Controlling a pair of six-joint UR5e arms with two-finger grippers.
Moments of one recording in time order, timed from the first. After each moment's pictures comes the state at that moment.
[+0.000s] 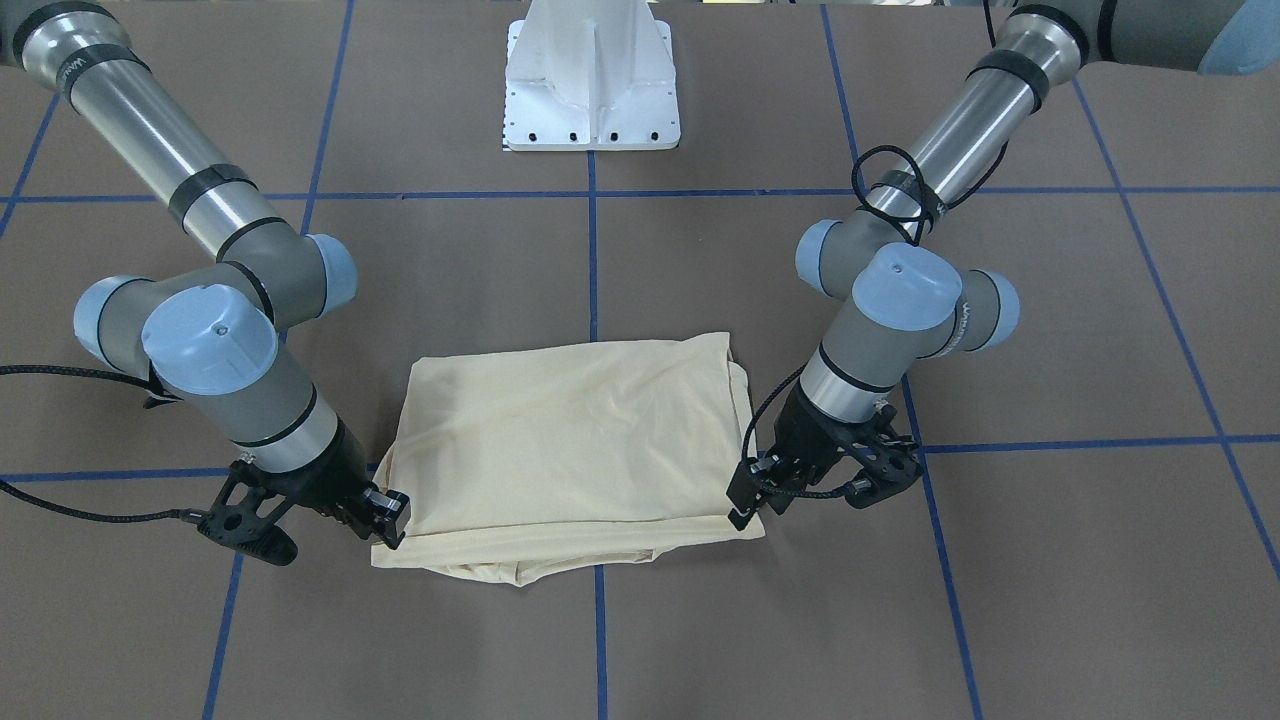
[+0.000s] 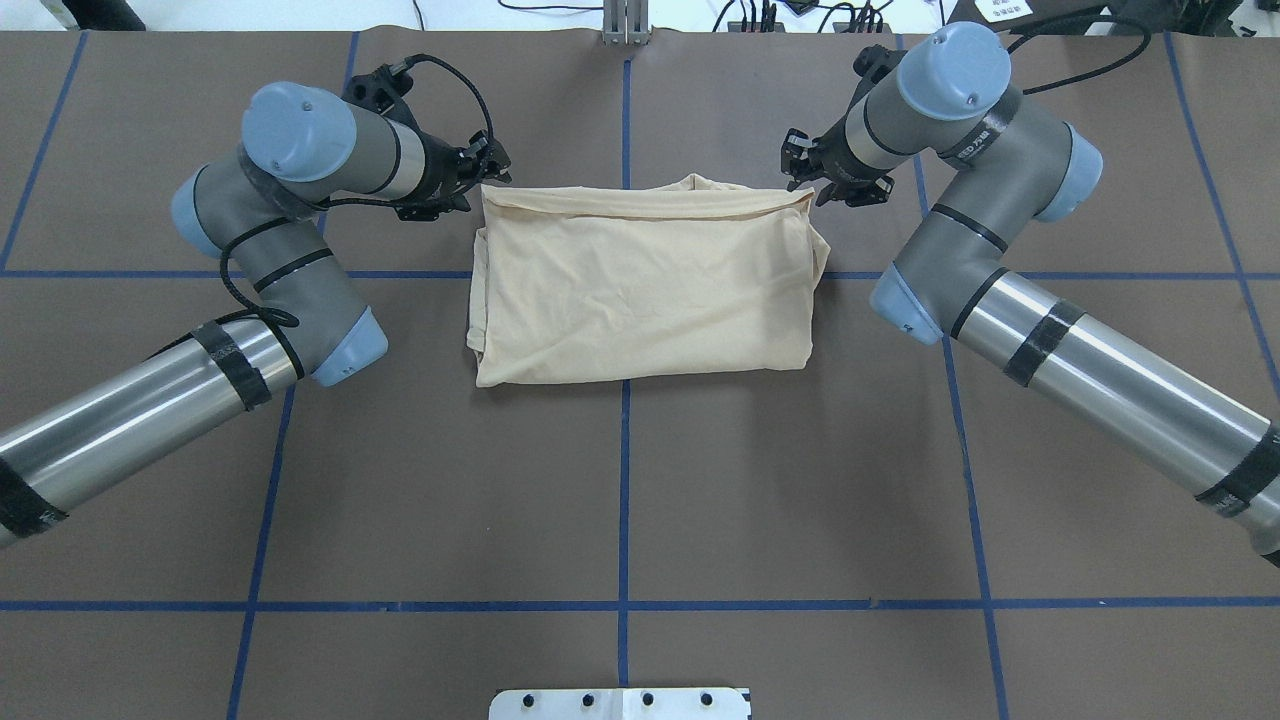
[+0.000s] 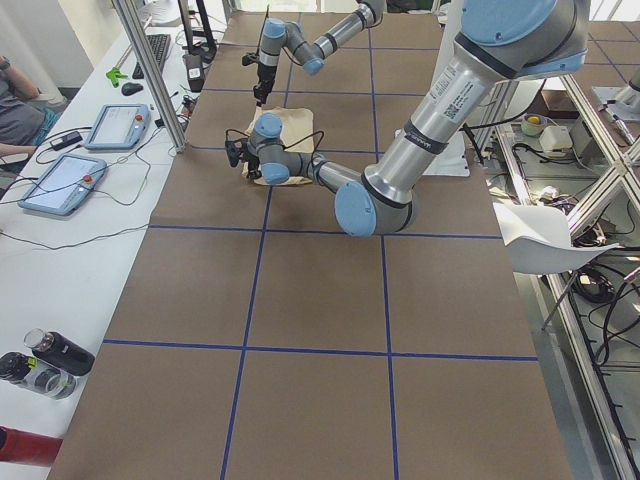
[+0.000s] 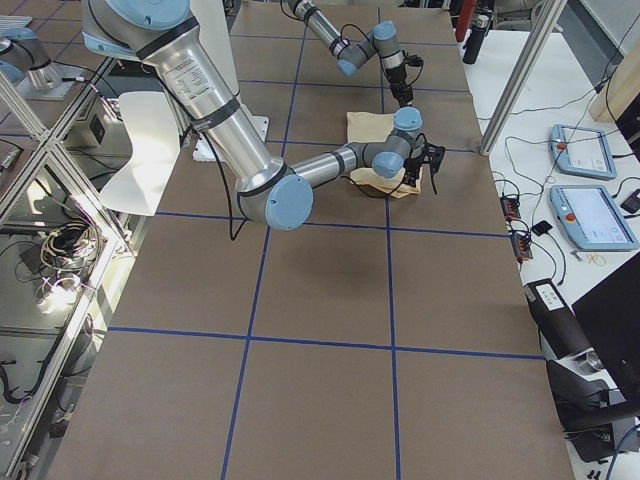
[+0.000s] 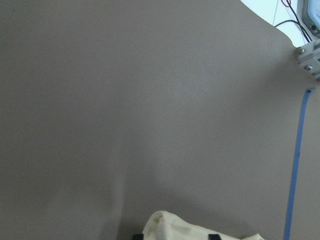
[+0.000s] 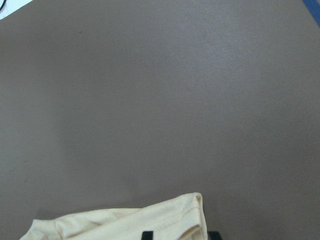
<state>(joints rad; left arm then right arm) -0.79 -2.28 -1.15 -2.46 -1.85 -1.63 0.86 -0.89 1.18 -0.96 1.98 1.43</state>
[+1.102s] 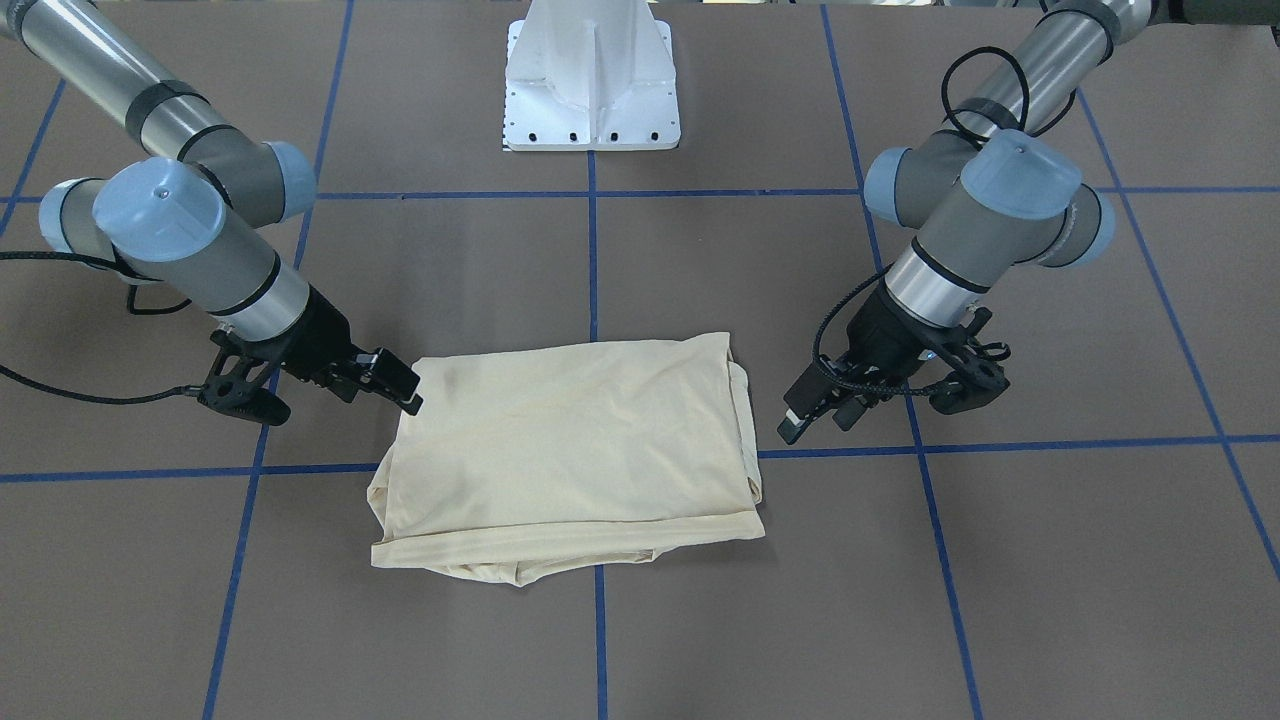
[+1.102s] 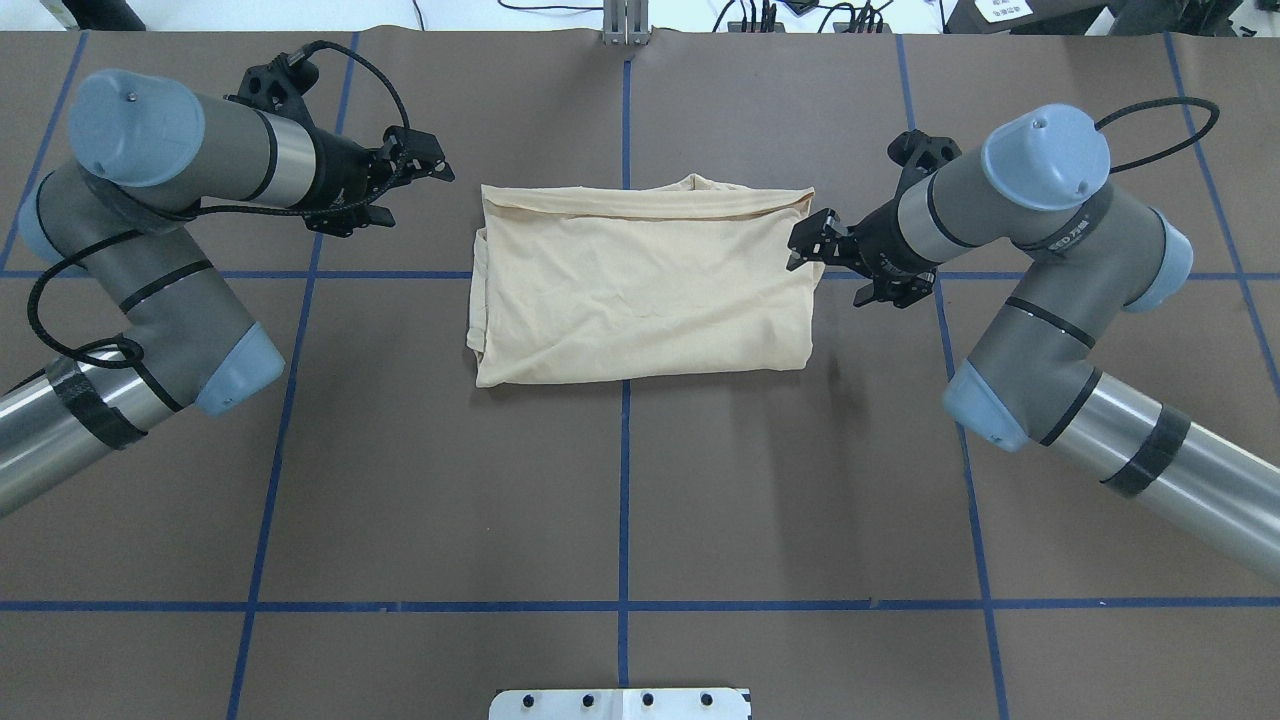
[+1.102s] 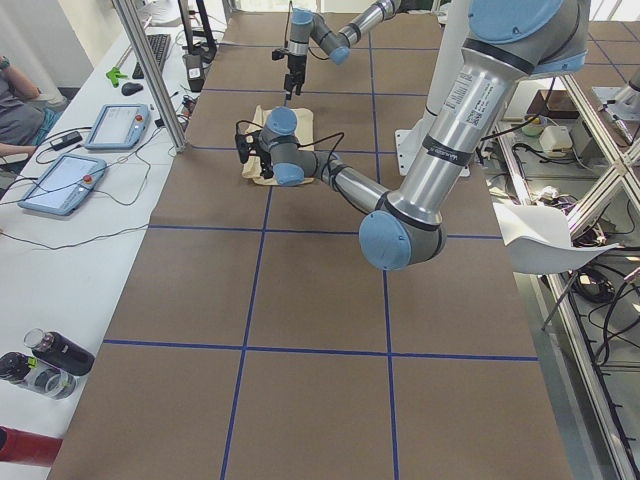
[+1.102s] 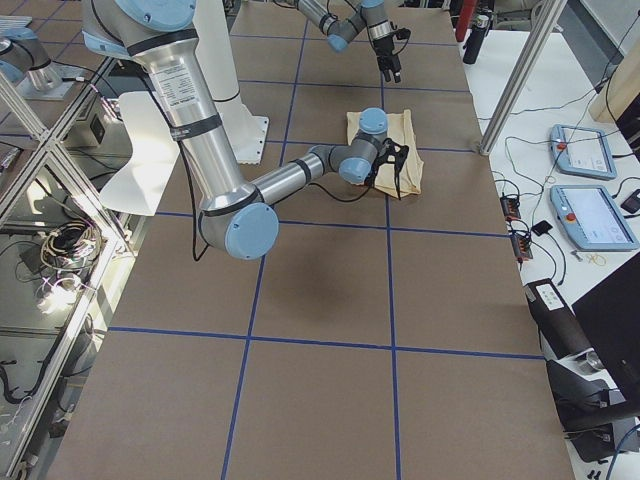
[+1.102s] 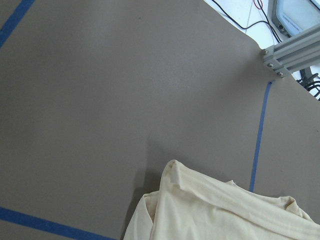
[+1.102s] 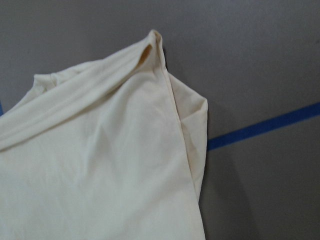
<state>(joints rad) -0.83 -2.06 -1.50 -2.38 -1.95 -1.62 0.77 -1.15 1.56 -0.97 2.10 1.53</state>
